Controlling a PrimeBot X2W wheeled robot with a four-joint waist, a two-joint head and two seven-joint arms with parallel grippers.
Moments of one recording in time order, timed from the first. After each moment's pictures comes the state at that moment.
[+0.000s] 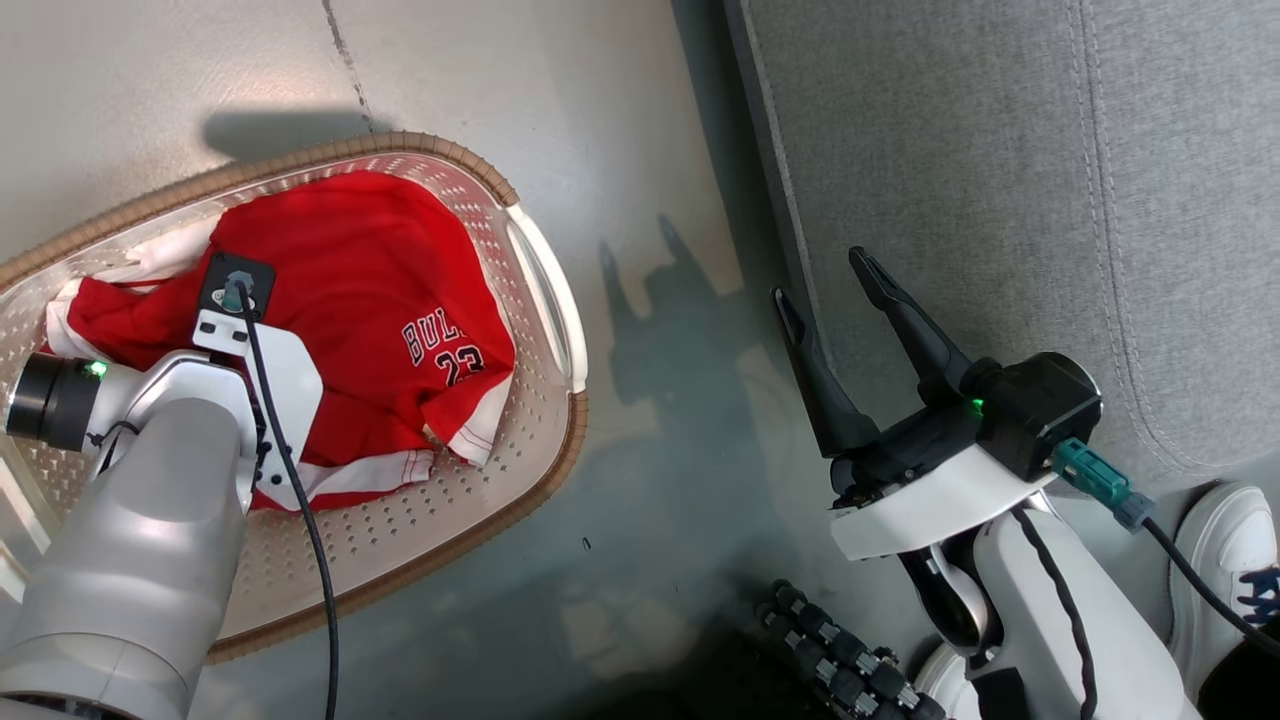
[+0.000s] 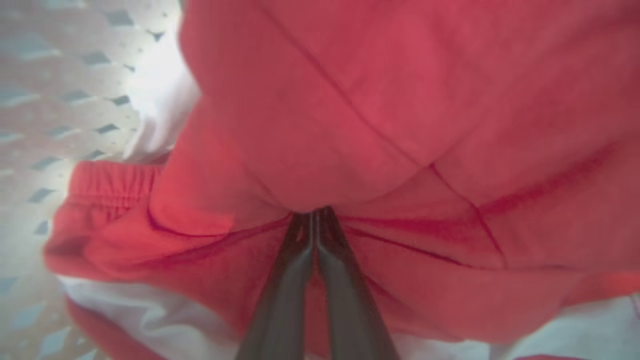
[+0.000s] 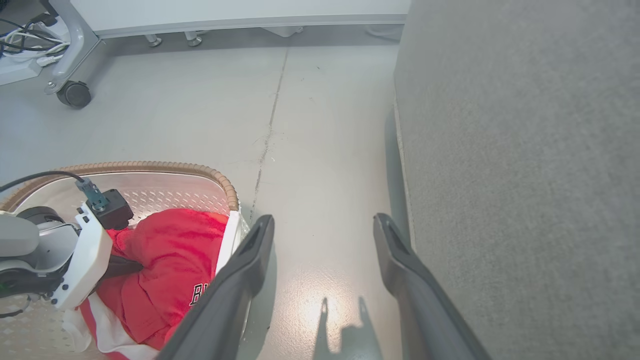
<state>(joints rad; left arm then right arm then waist) -0.93 0.21 -0.54 1.29 -0.17 0.16 0.20 -0.42 -0.05 0.37 0.20 0.25 0.13 -0.26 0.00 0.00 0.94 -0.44</state>
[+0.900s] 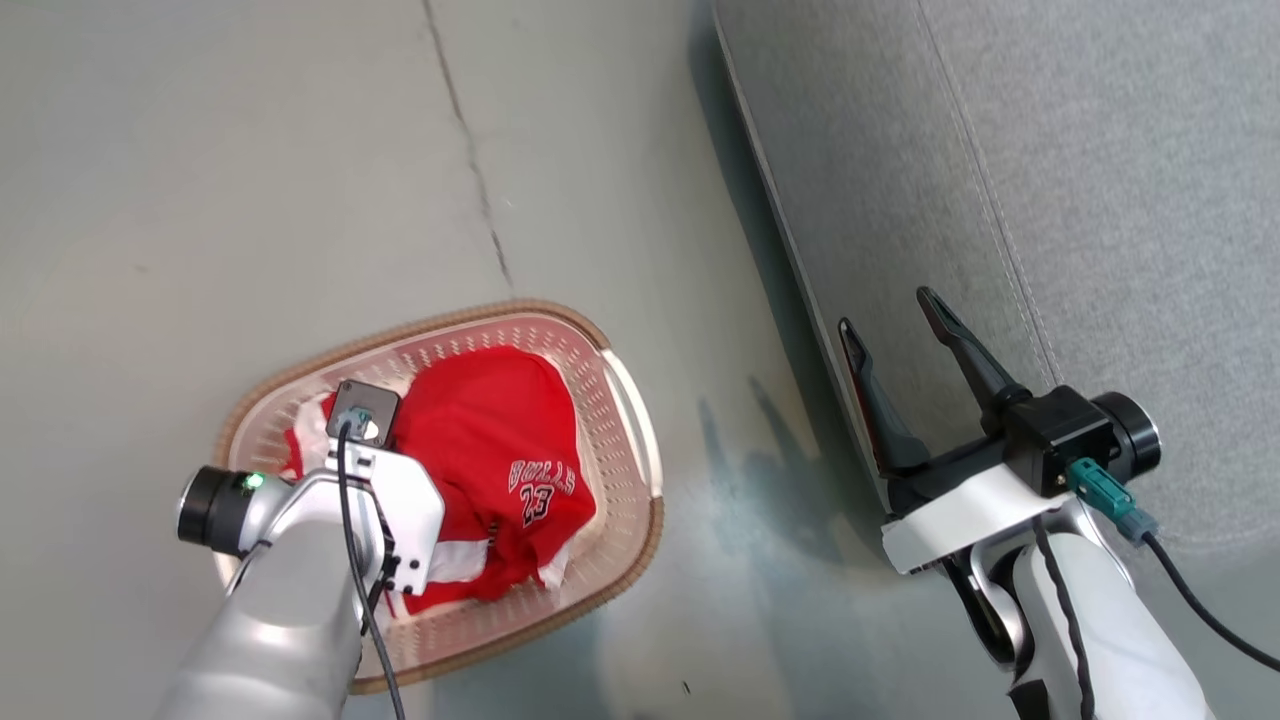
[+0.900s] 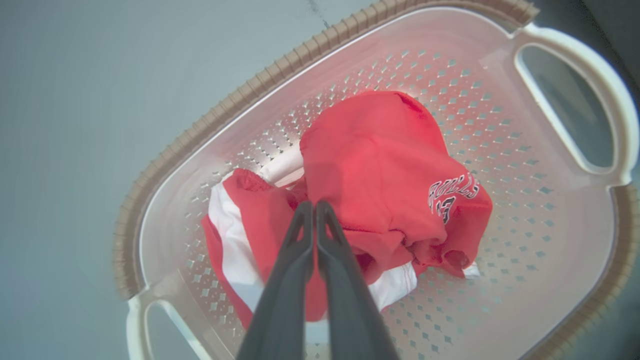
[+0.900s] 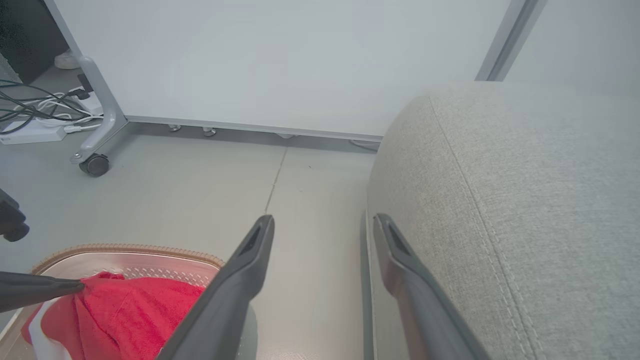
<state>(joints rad) -0.76 0.07 -0.53 1.29 -0.28 0.06 -0.03 -0.38 -0.05 0.25 0.31 0.10 0.13 -0.26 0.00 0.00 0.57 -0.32</state>
